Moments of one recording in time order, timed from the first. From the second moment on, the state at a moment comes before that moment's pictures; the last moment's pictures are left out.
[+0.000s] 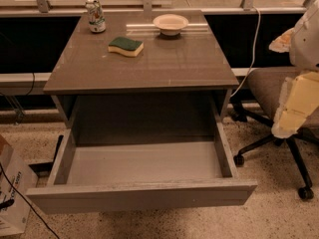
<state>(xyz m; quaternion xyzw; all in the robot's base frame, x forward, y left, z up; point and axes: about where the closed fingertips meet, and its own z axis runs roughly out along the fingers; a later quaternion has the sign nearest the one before) 0.438 -0.217 0.976 -0.60 0.78 -0.03 0.16</state>
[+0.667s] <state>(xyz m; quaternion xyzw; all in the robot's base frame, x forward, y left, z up) 0.438 -0.216 0.977 -0.60 0.78 -0.04 0.16</state>
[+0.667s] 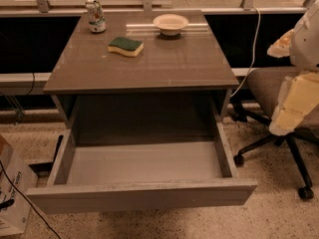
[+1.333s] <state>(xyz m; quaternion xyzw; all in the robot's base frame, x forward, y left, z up) 0.432 -0.211 0.935 -0.60 0.78 -0.01 0.17</state>
